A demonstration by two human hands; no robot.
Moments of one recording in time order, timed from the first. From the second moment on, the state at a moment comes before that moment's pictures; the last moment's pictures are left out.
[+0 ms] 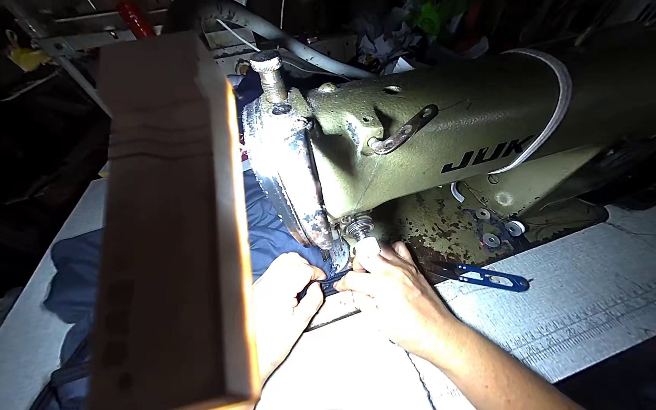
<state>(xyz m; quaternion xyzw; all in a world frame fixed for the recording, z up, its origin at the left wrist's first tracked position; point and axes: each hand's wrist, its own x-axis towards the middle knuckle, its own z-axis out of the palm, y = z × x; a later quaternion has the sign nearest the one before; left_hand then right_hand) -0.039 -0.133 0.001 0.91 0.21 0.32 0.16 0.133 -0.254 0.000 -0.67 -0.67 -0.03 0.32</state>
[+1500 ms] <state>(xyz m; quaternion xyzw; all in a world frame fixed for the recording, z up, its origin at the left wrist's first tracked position) -0.053 -0.110 -0.011 0.93 0.20 0.24 0.21 0.125 -0.251 -0.001 -0.68 -0.67 -0.07 0.31</state>
